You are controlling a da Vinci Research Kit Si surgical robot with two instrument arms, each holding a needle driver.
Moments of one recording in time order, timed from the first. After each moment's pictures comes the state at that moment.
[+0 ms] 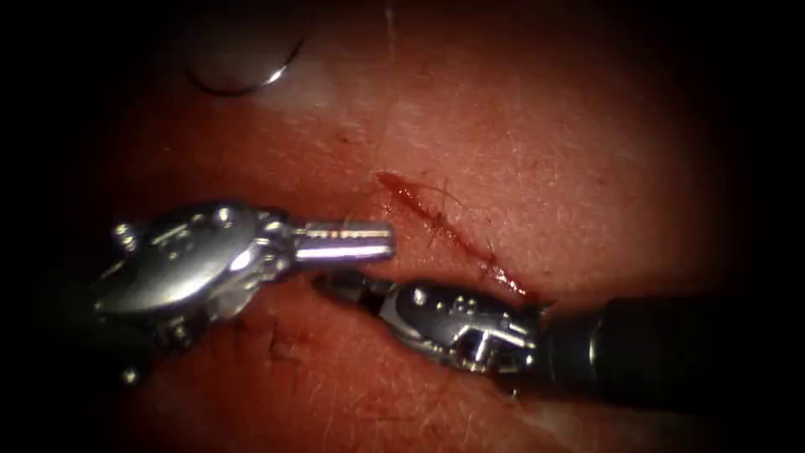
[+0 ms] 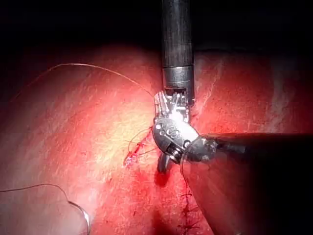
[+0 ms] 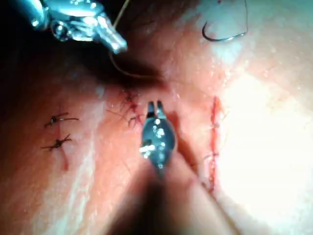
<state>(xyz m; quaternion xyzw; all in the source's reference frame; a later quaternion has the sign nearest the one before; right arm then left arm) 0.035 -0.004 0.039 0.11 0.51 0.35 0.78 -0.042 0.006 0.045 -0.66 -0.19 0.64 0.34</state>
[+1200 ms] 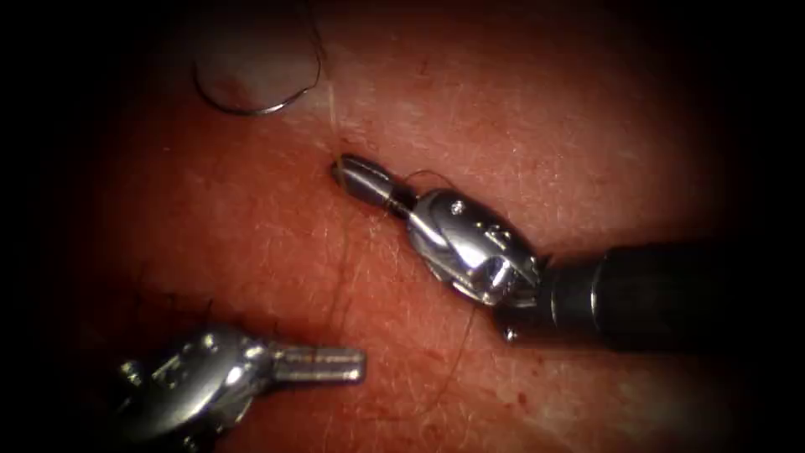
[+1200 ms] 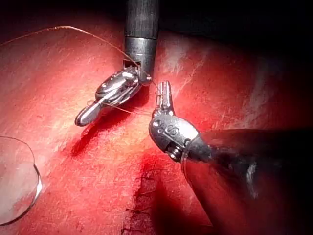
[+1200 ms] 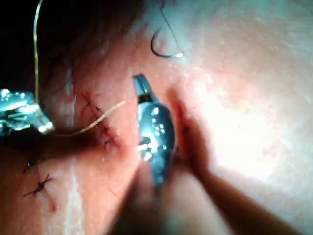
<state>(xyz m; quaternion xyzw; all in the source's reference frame) 0.033 0.004 0.037 0.09 0.67 0.43 0.60 -0.042 -0.002 0.050 -0.71 -0.21 0.56 0.36</state>
